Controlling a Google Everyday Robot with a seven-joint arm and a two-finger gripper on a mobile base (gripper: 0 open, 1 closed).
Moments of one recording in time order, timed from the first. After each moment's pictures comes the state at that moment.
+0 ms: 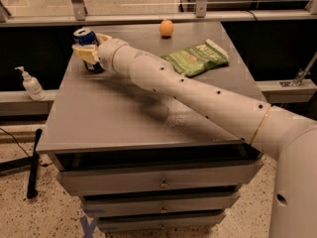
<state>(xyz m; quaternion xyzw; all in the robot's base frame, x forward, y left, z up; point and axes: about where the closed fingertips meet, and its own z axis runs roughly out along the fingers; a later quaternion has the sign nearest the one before) 0.744 0.201 0.900 -0.32 0.63 0.29 0.65</state>
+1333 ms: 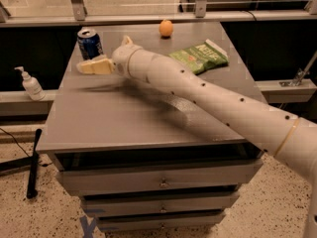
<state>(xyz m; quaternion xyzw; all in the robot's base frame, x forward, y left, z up) 0.722 0.161 0.889 -0.33 0.65 0.29 0.62</state>
